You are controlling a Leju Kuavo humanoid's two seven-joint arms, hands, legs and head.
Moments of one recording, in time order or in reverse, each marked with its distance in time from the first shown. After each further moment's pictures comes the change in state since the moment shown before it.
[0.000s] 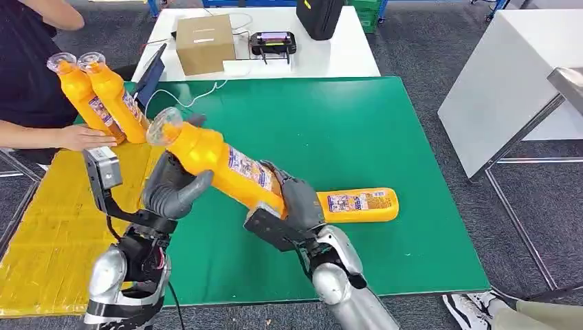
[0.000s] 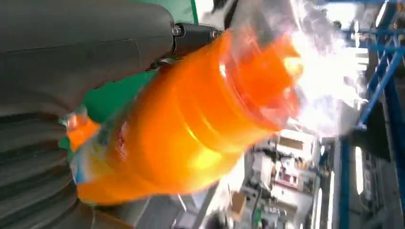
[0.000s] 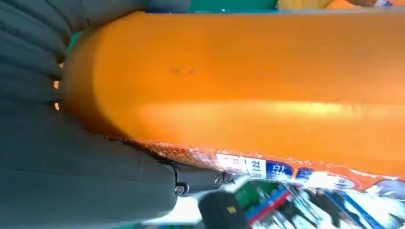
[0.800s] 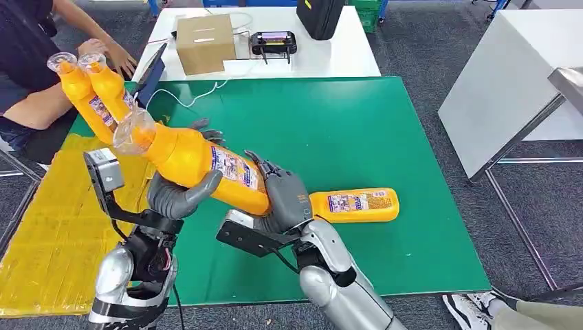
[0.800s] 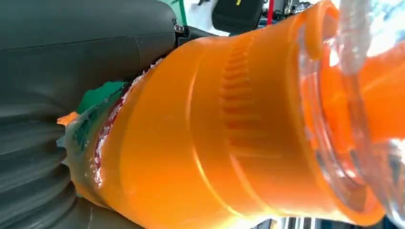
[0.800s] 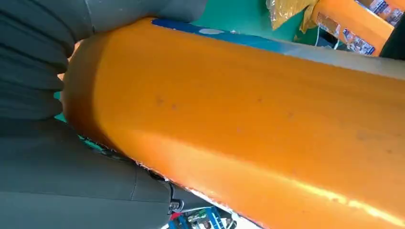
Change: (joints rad) left arm -0.013 0.013 -0.056 0.007 -0.024 0.022 -0.044; right arm -0.076 -0.024 0.146 0.006 0.128 -0.022 0.074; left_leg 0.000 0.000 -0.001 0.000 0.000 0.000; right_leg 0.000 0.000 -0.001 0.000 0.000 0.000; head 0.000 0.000
